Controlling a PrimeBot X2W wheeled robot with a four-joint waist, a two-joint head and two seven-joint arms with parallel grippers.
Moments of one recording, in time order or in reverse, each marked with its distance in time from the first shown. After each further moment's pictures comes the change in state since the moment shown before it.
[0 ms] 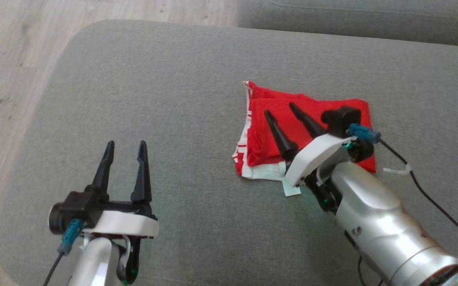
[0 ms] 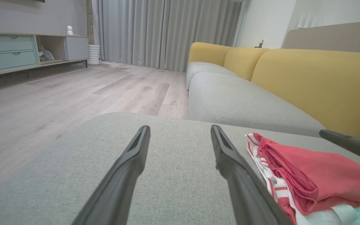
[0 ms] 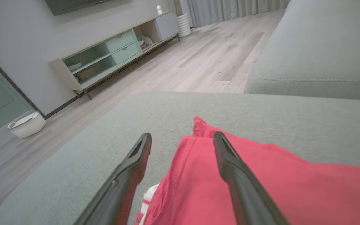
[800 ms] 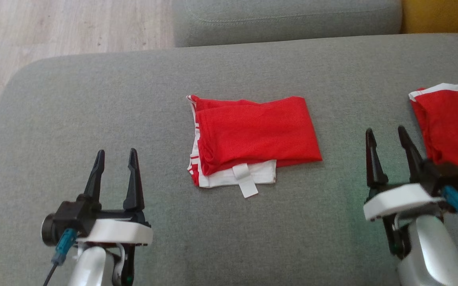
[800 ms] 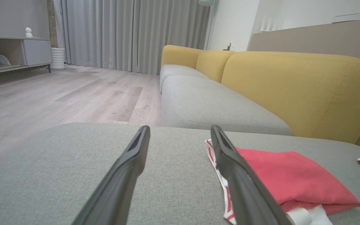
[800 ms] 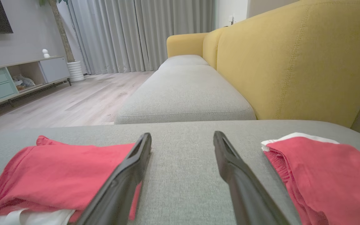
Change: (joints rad) left arm 0.044 0.000 0.037 -0.025 0.004 0.009 0.000; right arm 0.462 0.008 -0.747 -0.484 -0.612 0.000 -0.009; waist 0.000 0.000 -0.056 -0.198
